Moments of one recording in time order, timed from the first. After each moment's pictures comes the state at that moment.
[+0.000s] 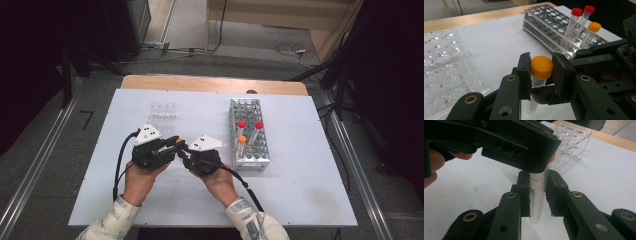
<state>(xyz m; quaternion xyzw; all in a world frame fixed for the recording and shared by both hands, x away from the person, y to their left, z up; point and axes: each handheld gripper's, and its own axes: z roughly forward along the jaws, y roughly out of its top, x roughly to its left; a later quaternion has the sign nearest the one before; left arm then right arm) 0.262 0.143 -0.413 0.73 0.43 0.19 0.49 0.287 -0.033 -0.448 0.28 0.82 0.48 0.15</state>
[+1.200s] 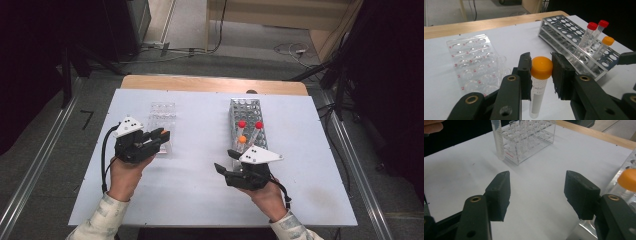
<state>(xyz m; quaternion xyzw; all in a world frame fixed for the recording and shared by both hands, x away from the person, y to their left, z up) 0.264 0.179 -0.396 0.70 0.47 0.20 0.49 0.256 -0.152 -0.428 0.30 0.81 0.48 0.15</state>
